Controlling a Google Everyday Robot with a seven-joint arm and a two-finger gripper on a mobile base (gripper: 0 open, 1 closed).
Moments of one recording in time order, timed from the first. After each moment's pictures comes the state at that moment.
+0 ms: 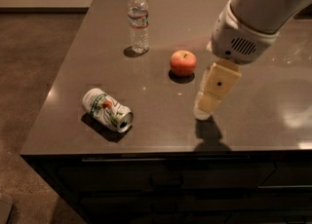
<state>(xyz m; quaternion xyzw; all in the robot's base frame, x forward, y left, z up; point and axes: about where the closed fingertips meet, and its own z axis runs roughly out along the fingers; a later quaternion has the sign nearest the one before) 0.452 -0.117 0.954 -0.58 0.80 0.04 0.16</state>
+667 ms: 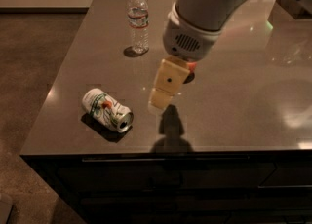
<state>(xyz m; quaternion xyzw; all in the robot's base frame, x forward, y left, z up) 0.461 -0.039 0.952 -0.57 0.80 0.06 0.16</state>
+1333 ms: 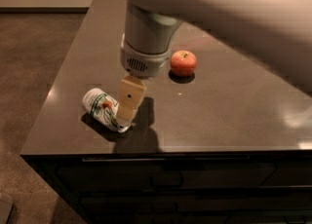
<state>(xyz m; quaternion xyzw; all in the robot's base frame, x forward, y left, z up) 0.480 0.015 0.905 -0.56 0.82 0.02 0.13</state>
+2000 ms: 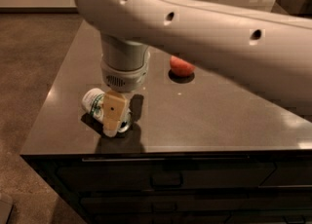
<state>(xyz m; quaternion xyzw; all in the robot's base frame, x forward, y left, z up) 0.484 0.051 0.864 -0.56 0.82 0.00 0.10</state>
